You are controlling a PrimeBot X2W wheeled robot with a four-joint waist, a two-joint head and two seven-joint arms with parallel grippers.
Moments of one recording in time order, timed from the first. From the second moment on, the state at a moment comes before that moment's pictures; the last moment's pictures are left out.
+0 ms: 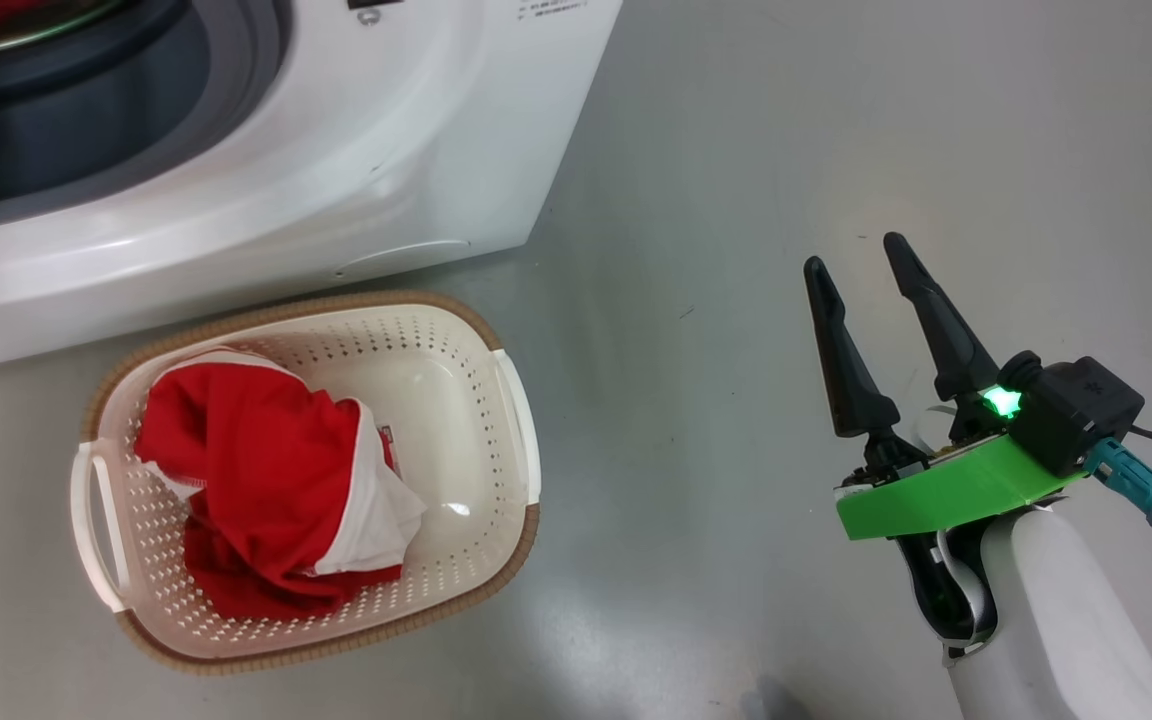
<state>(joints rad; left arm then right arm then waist) -1.35 0.34 -0.37 1.30 0.17 0.04 0.14 -0.37 -0.07 0.12 0.10 0.28 0.13 -0.26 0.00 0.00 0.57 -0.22</state>
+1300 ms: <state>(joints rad) -0.86 0.19 -0.14 0.59 -0.18 -0.03 -0.25 -0.31 -0.13 0.10 0.10 0.28 0.13 -0.26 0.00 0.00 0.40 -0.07</state>
